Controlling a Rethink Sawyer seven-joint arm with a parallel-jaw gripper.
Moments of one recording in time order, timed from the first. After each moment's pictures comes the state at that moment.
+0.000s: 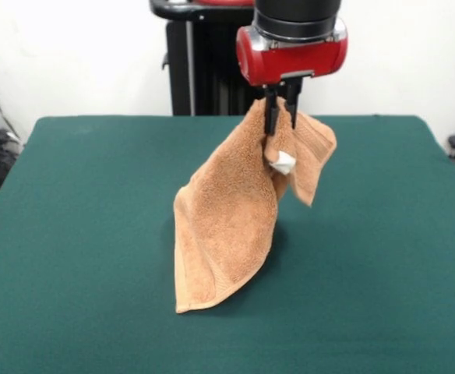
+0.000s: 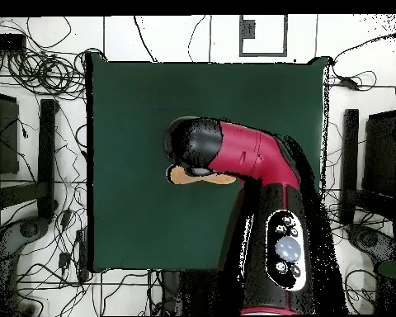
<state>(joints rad) -0.10 -0.67 -0.08 1.46 0.06 0.86 1.27</state>
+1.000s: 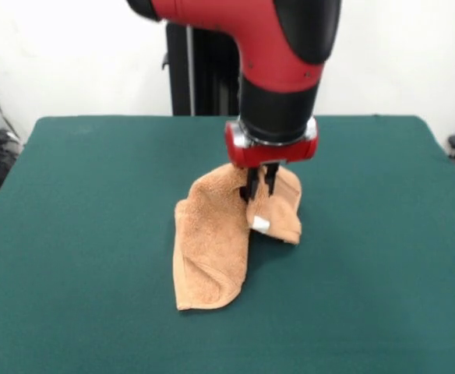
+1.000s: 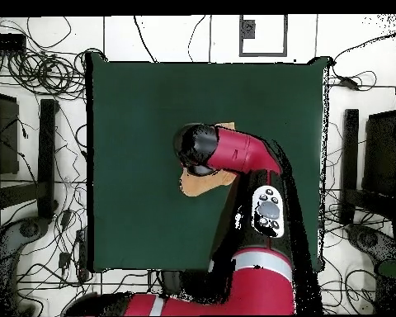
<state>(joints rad) -0.08 -0.44 -0.13 1.40 0.07 0.78 1.32</state>
